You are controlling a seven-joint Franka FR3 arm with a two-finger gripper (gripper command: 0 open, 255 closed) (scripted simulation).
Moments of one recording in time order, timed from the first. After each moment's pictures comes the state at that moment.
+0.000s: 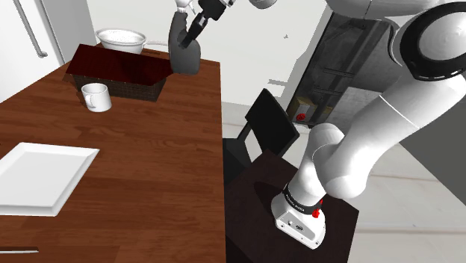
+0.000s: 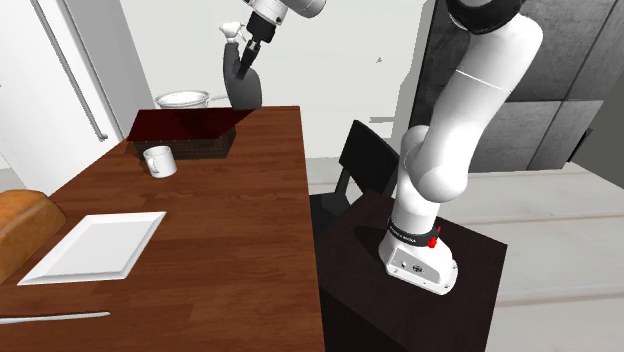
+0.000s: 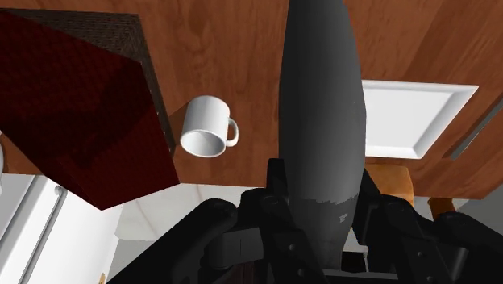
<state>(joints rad) 0.55 -0.31 -0.46 -2.02 0.24 2.16 -0.77</state>
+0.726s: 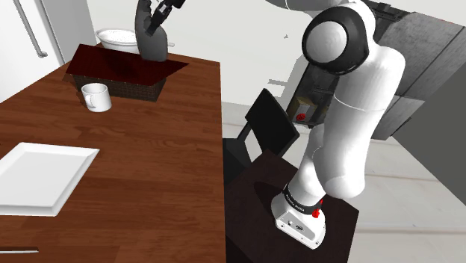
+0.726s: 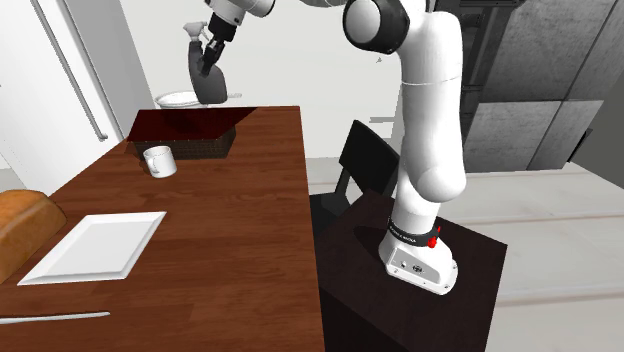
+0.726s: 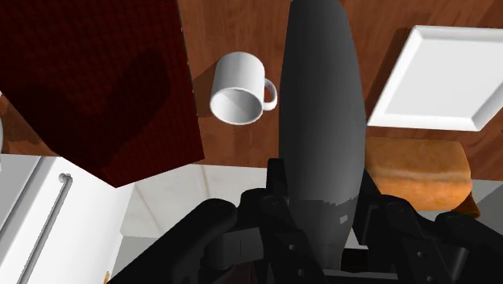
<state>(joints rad) 0.54 0.22 -0.55 -1.48 0.52 2.03 -0.89</state>
